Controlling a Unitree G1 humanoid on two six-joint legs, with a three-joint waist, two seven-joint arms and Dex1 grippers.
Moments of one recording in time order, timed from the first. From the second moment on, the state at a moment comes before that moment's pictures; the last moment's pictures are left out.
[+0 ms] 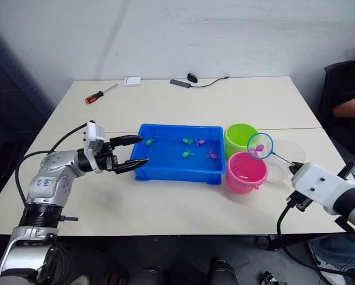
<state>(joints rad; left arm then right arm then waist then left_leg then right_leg) -0.53 0.56 0.07 0.26 -0.44 0.19 -1.13 0.31 -0.87 -0.57 -0.63 0.00 0.28 0.73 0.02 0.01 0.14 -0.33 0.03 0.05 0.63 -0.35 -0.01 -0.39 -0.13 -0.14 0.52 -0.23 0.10</state>
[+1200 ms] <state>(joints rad) -0.50 0.55 0.07 0.25 -0.44 0.19 -1.10 0.40 -0.87 -0.54 -0.23 -0.69 -0.68 0.19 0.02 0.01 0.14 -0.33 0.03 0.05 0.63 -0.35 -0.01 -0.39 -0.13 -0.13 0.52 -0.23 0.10</state>
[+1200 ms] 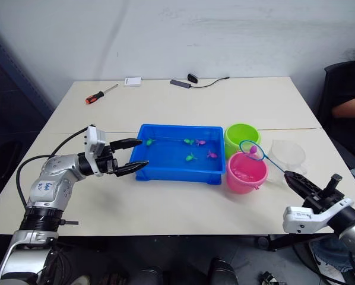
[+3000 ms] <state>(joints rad) -0.45 0.56 0.09 0.20 -0.47 0.22 -1.11 0.21 -1.06 -0.32 -0.21 -0.63 -0.63 -0.03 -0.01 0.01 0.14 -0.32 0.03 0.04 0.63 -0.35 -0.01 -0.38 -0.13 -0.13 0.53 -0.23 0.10</state>
